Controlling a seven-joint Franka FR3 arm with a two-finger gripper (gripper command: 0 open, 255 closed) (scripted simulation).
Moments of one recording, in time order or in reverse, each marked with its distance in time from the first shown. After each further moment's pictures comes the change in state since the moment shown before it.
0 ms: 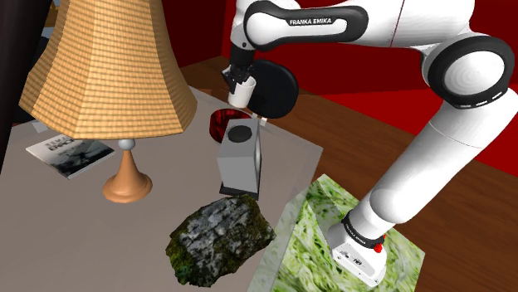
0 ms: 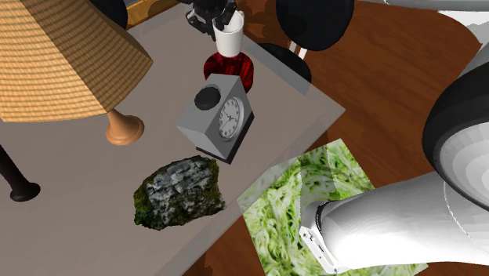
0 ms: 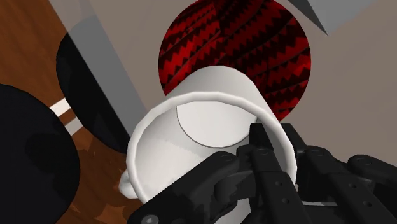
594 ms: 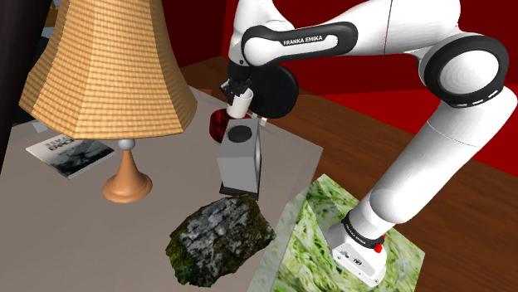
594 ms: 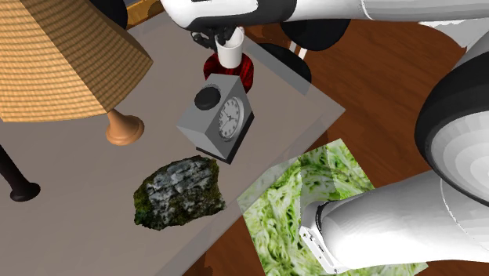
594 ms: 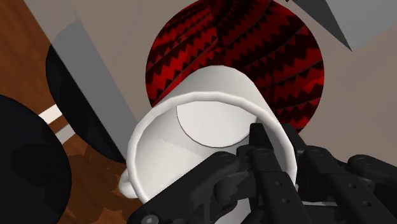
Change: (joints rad) arm 0.000 0.019 -0.001 -0.098 -0.015 0.115 0.019
